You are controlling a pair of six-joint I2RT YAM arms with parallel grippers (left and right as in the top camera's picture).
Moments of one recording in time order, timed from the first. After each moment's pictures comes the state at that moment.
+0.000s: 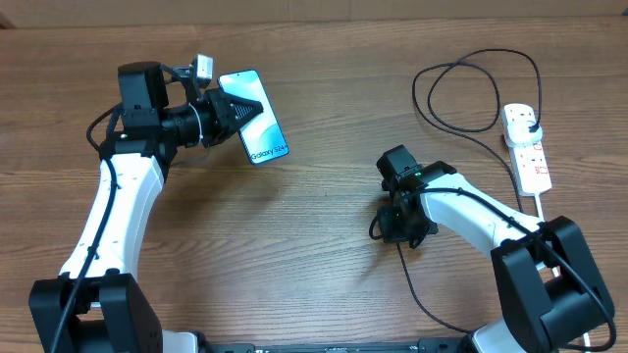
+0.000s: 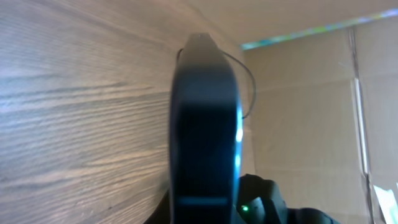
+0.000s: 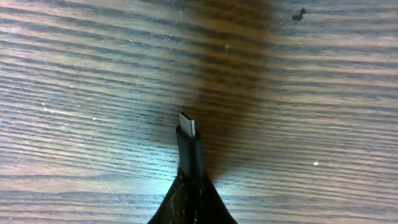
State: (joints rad) left arm 0.05 1.59 1.18 -0.30 0.97 -0.60; right arm 0.44 1.72 0.93 -0.82 -0.07 0.30
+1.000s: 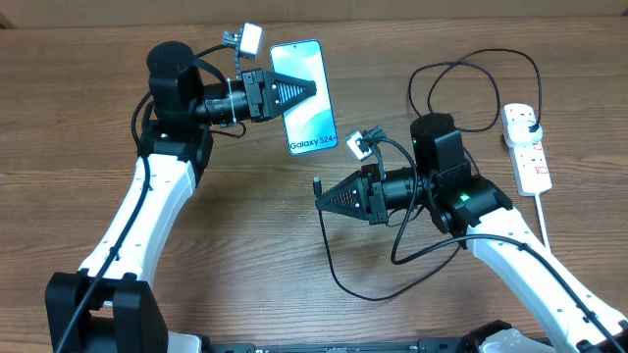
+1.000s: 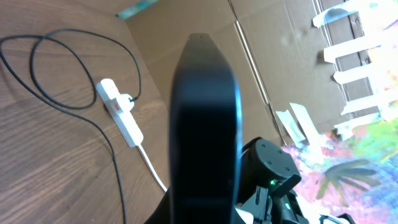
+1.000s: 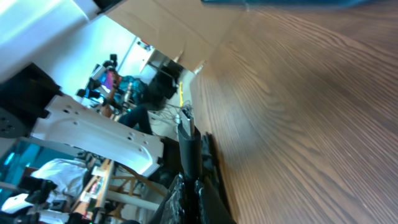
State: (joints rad) left arm -0.13 1.59 1.18 0.28 1.23 -0.99; right arm 0.41 1.34 0.89 -0.15 -1.21 0.35
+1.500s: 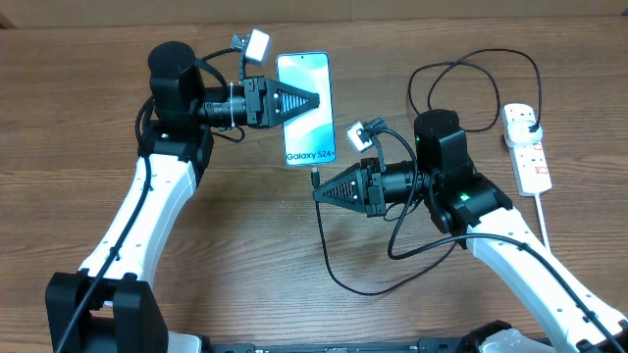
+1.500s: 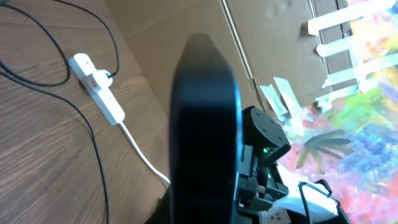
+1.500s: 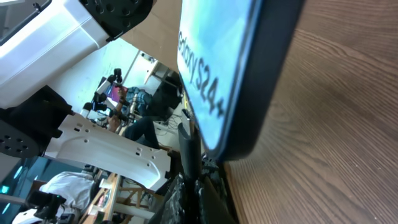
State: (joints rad) left arm -0.13 1.59 1.18 0.29 1.36 -1.00; right arm 0.41 1.34 0.89 -0.05 -1.19 0.48
